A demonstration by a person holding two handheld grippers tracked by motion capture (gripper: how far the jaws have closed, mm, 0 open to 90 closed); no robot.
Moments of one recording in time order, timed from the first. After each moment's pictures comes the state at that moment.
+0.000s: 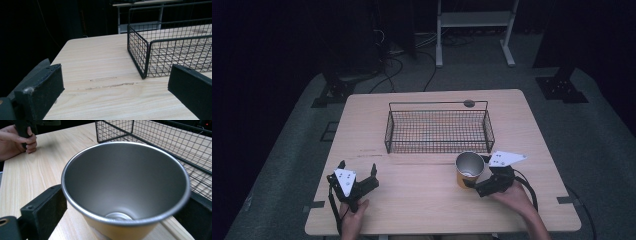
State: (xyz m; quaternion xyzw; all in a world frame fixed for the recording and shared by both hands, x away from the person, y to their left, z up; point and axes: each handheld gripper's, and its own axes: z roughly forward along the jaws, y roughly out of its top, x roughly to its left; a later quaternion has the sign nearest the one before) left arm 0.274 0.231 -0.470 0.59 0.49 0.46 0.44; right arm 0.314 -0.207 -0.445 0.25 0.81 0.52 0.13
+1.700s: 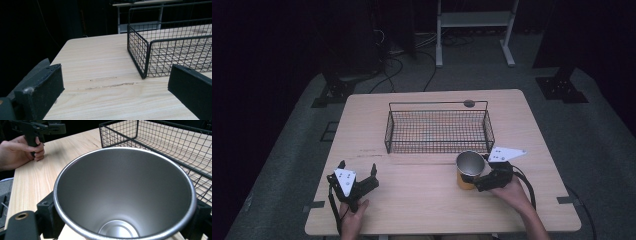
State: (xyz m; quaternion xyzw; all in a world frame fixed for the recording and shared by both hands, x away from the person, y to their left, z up) left arm 0.274 0.231 -0.470 0.59 0.49 0.46 0.44; right arm 0.323 -0.207 -0.439 0.25 0.80 0.53 0.10
